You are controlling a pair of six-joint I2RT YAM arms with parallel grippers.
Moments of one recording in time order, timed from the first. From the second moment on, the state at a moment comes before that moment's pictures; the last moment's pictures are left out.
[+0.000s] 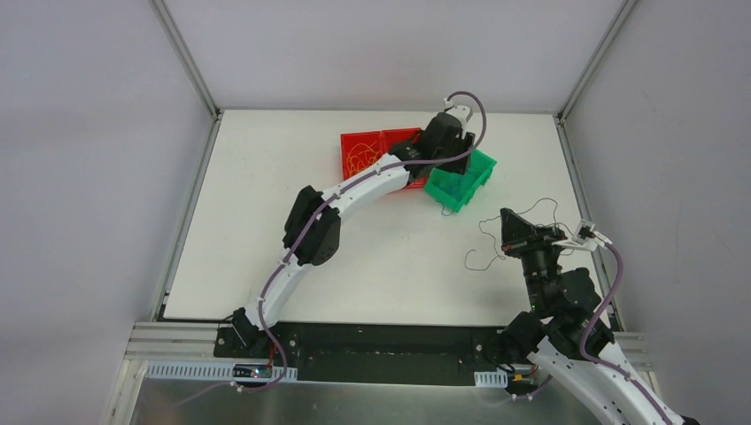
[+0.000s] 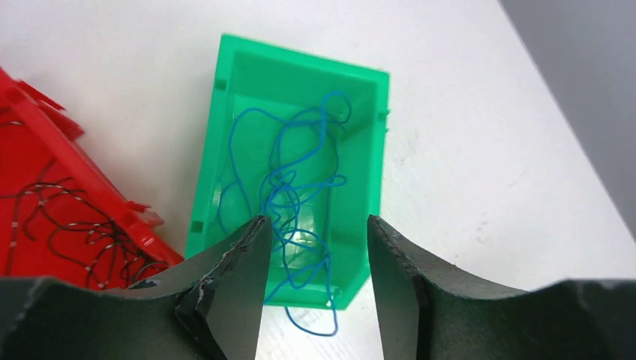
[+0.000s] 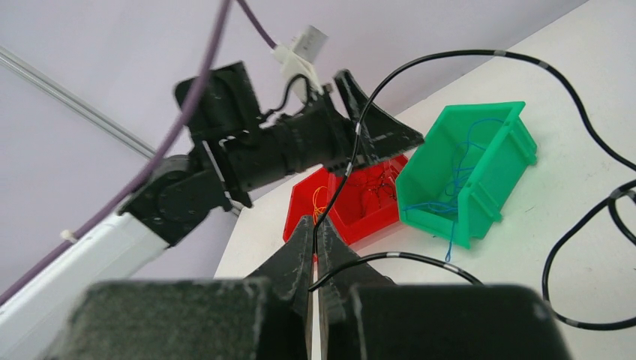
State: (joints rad) left arm -0.84 2.42 2.26 -0.37 -0.08 -0.37; right arm 0.76 0.13 0.44 -0.13 0.65 0.64
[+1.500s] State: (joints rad) left arm -0.84 0.54 0.41 -0.05 -0.61 -0.43; right arm 0.66 1.57 1.30 0.43 0.28 0.37
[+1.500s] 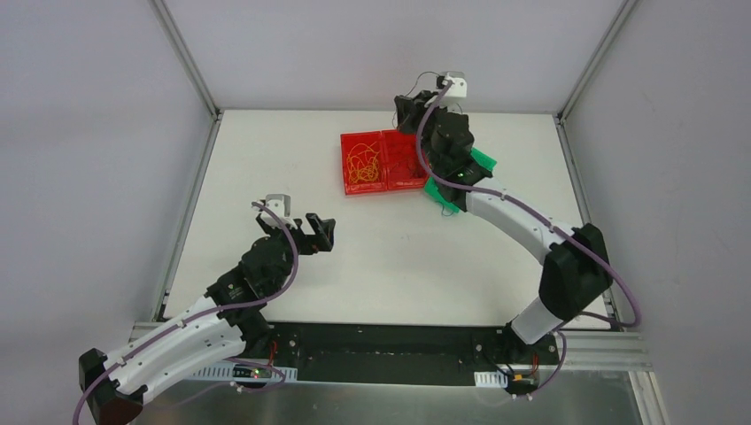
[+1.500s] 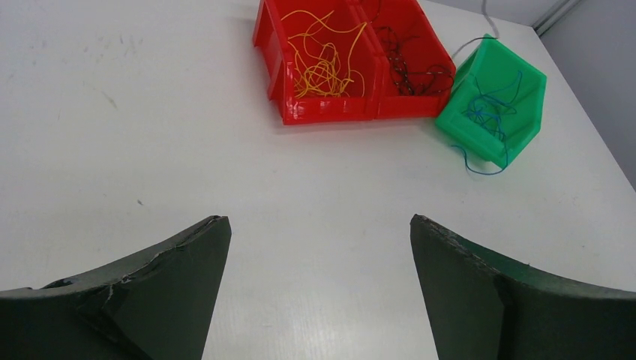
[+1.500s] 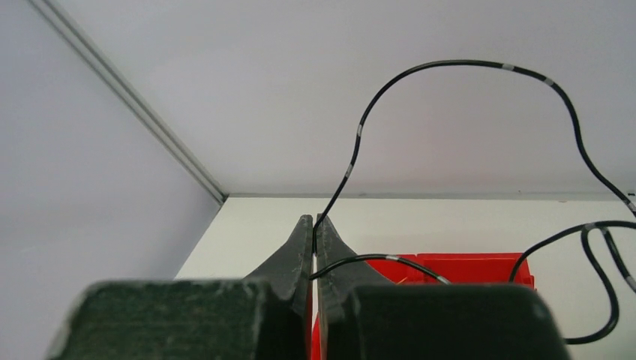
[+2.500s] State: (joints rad) left arm -0.84 0.59 0.41 -0.05 -0.60 -0.45; right arm 0.46 2.10 1.61 -0.13 0.16 0.61
